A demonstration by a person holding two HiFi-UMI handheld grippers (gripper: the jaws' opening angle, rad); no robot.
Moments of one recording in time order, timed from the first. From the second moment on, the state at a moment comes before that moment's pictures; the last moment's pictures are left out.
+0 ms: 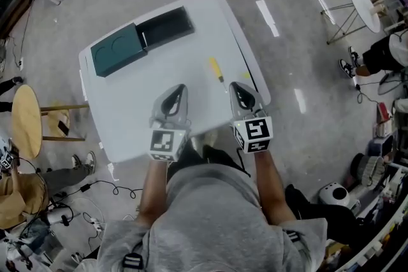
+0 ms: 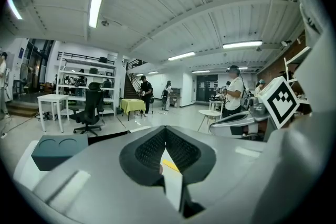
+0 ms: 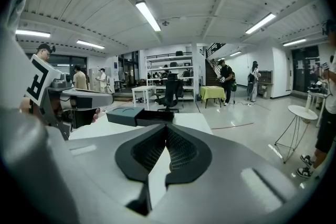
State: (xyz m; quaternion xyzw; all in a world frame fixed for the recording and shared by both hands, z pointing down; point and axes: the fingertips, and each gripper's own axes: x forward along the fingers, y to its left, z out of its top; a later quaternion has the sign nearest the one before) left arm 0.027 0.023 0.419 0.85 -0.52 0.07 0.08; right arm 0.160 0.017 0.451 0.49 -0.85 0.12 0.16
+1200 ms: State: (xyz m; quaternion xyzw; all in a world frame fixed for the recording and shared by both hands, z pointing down) left arm 0.014 -0.040 0.554 0.84 -0.48 0.15 0.20; right arm 0.154 -0.051 0.595 0.48 -0.80 0.25 0.25
